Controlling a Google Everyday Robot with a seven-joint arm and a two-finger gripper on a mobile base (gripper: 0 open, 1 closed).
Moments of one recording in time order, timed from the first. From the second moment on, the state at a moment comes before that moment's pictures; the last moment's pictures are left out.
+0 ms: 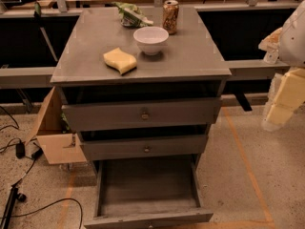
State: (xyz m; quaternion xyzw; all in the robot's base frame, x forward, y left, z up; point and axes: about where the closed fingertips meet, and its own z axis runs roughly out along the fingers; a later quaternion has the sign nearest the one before) arm 0.438 -0.217 0.976 -0.60 0.78 -0.03 0.16
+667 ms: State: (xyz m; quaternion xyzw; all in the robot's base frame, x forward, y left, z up) arm 0.453 -0.194 0.946 -0.58 0.79 0.01 0.19
